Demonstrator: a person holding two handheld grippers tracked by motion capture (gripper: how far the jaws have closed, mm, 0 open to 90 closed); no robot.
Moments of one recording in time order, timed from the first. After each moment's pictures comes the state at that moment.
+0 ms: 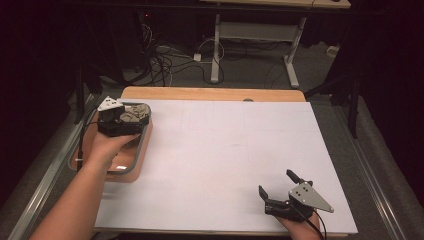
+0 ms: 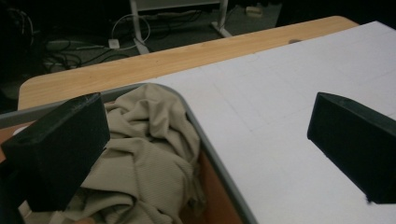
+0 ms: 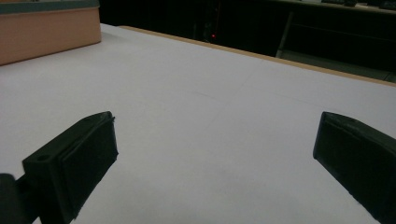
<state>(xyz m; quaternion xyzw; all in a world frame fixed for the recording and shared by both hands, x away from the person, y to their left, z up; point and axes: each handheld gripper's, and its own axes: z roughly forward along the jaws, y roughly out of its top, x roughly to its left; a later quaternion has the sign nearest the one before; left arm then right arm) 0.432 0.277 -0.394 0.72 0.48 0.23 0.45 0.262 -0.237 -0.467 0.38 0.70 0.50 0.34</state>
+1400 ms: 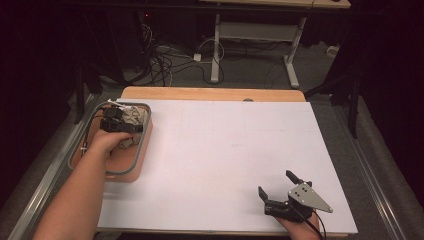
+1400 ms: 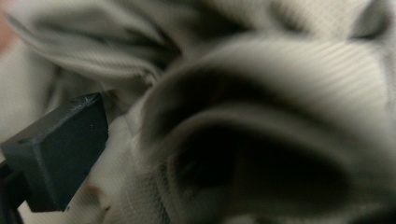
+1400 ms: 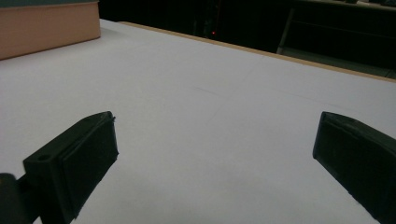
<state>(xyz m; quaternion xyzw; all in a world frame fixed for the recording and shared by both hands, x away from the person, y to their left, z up) 0.499 0.314 -0.459 0.75 0.59 0.08 0.28 0.262 -0.237 -0.470 0.38 0.71 0.49 0.33</state>
